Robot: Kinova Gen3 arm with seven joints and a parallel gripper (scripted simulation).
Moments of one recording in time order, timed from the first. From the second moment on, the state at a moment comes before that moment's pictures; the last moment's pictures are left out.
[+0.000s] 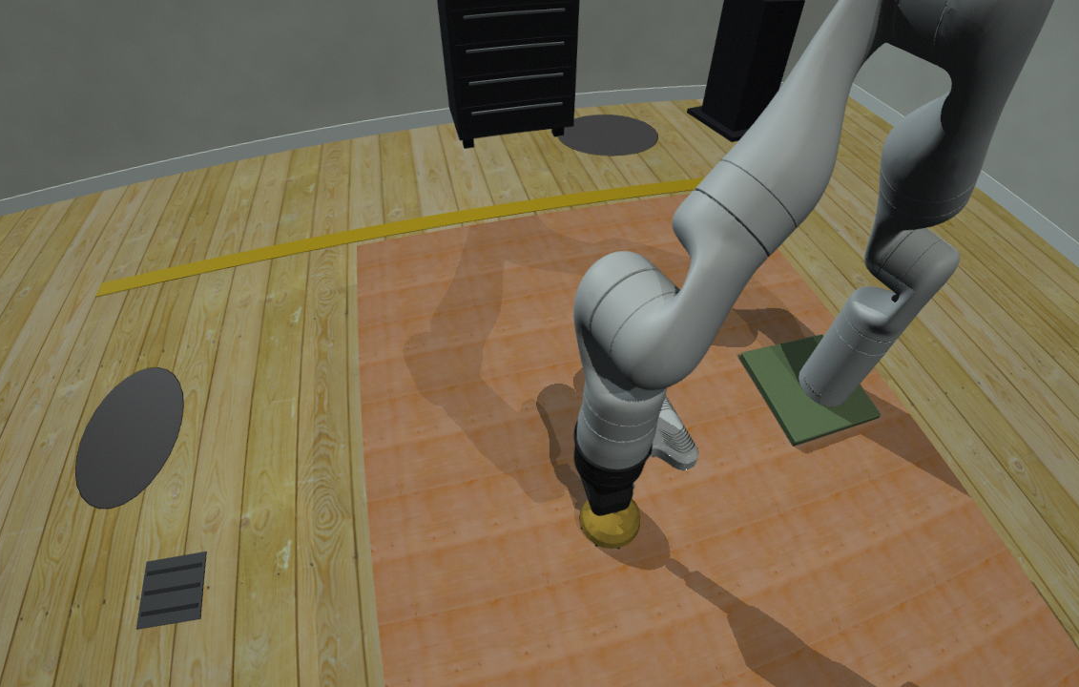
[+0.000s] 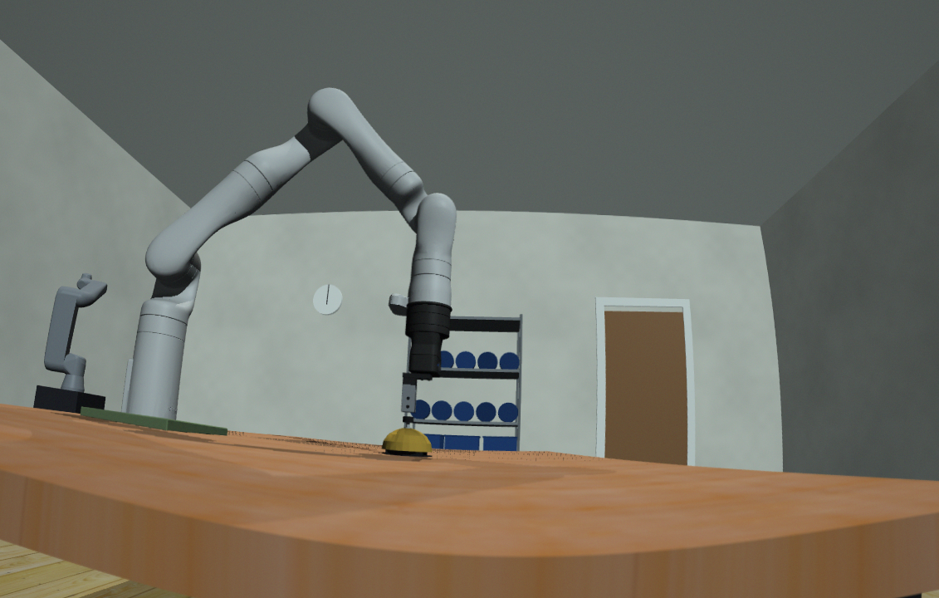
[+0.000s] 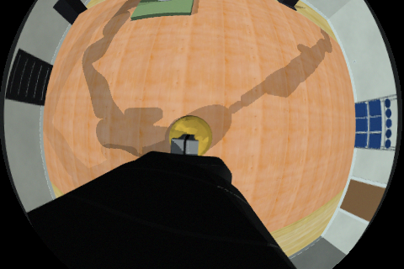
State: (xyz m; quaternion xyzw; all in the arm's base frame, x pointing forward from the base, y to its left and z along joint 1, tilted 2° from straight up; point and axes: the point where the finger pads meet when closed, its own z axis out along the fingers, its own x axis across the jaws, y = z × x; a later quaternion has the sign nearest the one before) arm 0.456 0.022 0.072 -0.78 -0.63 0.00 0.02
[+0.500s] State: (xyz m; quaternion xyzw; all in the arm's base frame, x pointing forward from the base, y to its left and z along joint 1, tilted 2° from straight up) arm 0.457 0.022 0.071 -0.78 -0.63 0.00 0.01
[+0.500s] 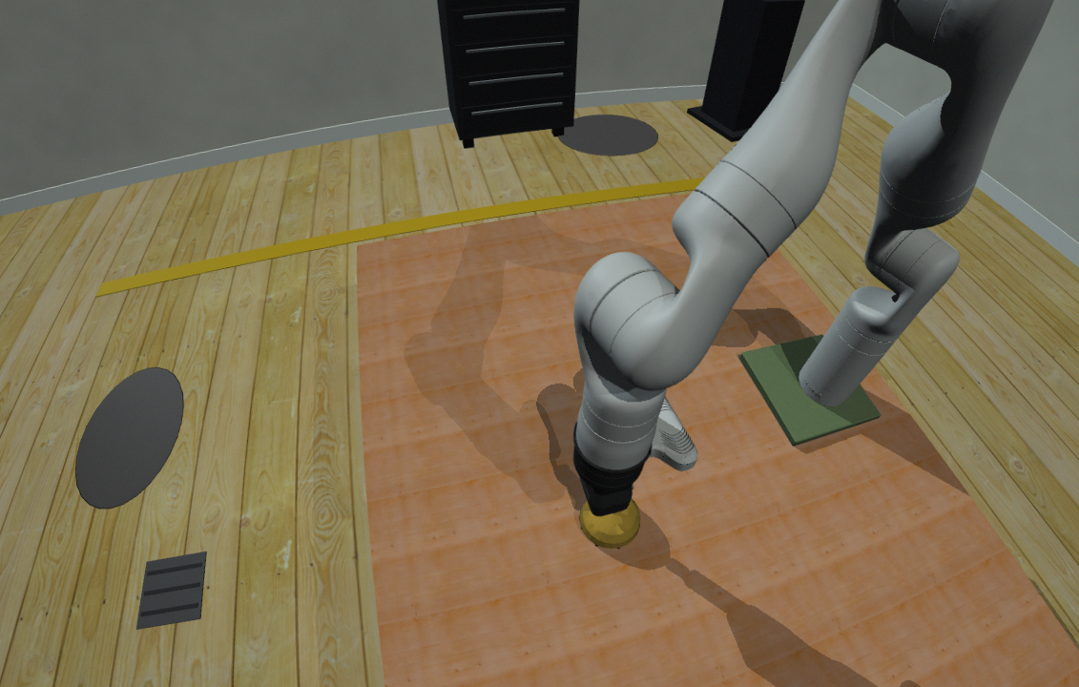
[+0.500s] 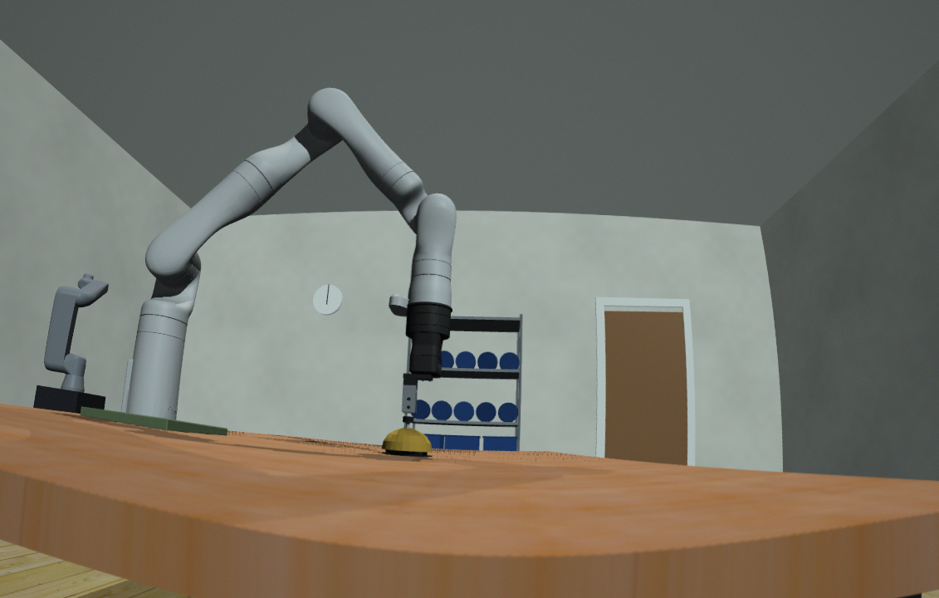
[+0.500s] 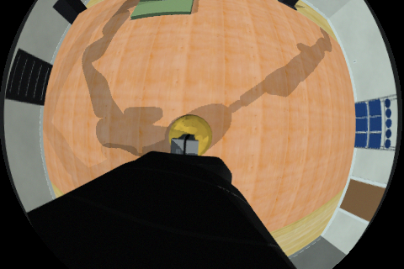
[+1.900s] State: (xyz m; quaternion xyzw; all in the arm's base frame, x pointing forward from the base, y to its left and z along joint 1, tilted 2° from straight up) arm 0.457 0.021 0.063 -0.78 -0.63 0.00 0.01
